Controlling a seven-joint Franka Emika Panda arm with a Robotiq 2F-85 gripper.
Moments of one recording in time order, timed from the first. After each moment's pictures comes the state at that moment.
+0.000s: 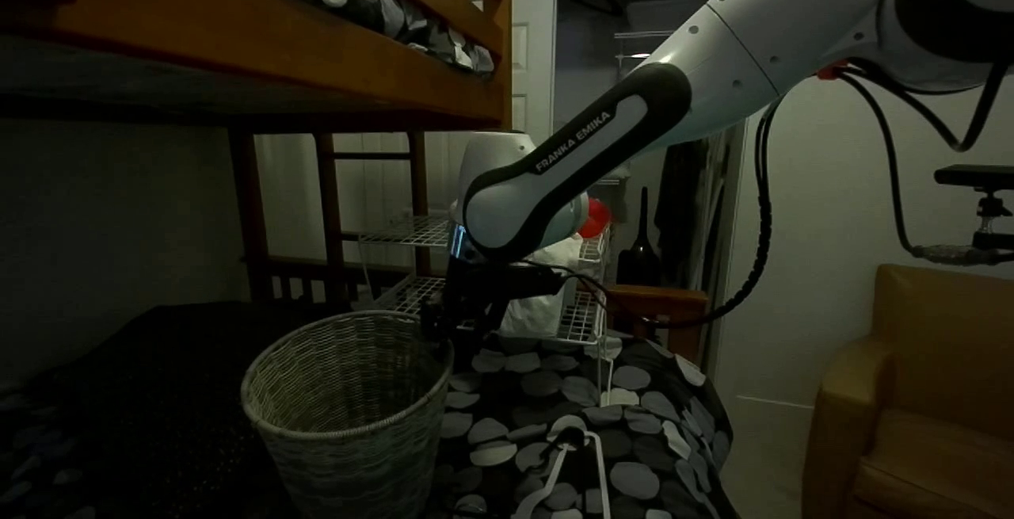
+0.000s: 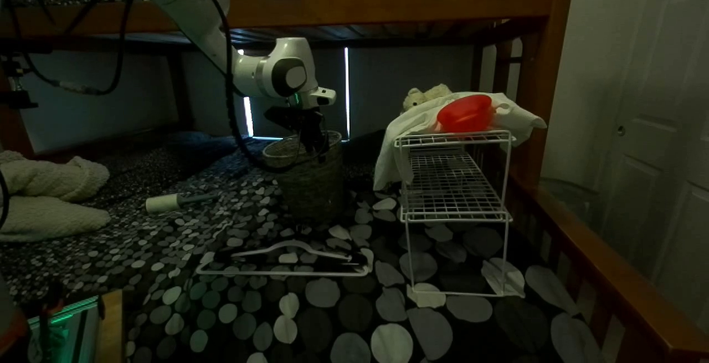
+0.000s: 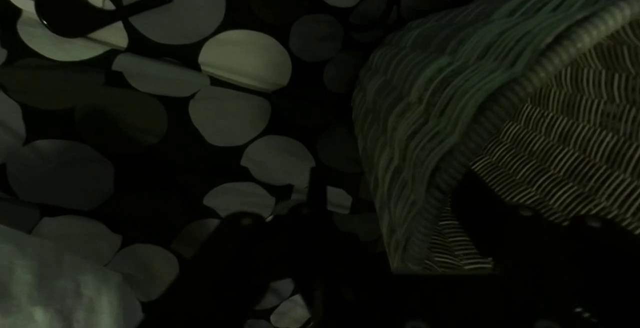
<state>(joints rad) 0.28 0.34 0.16 -1.89 -0.08 2.48 0.40</state>
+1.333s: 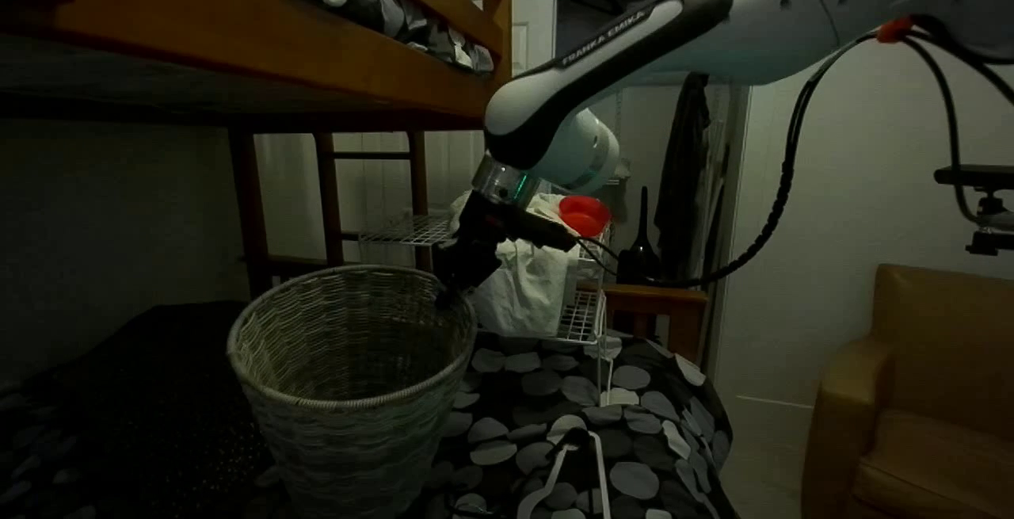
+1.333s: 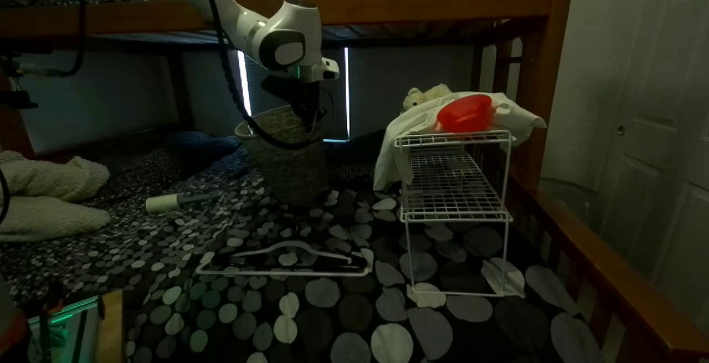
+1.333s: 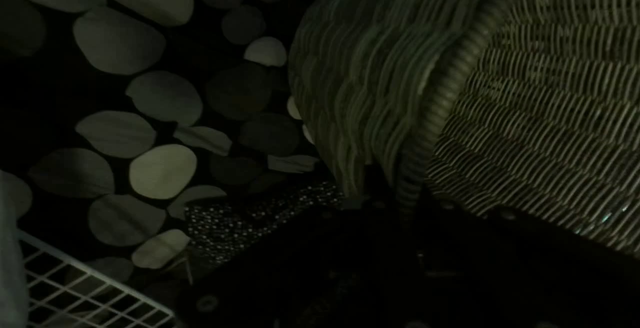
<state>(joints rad) -0.07 0.19 0.49 -1.93 0.33 2.45 -0.18</state>
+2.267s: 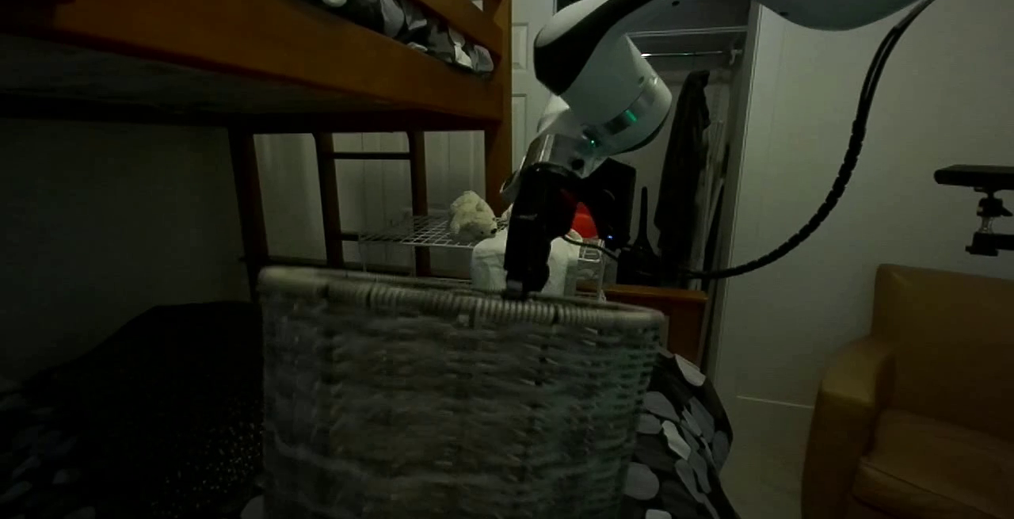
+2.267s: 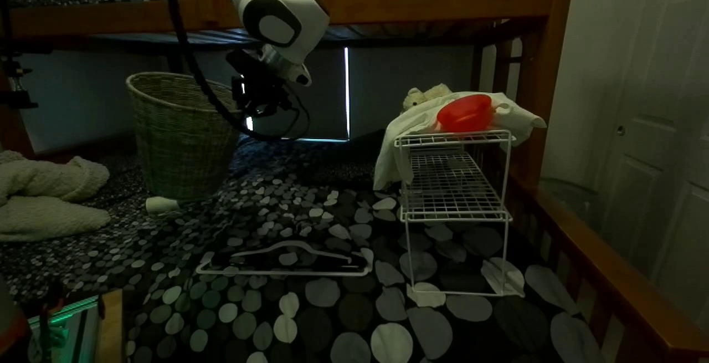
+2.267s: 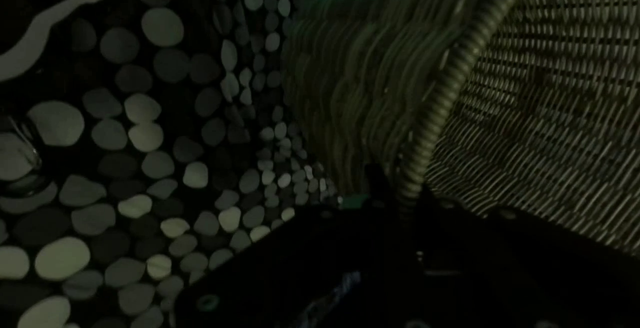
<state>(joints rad) -0.02 0.00 0.33 -2.01 0.71 1.70 -0.65</state>
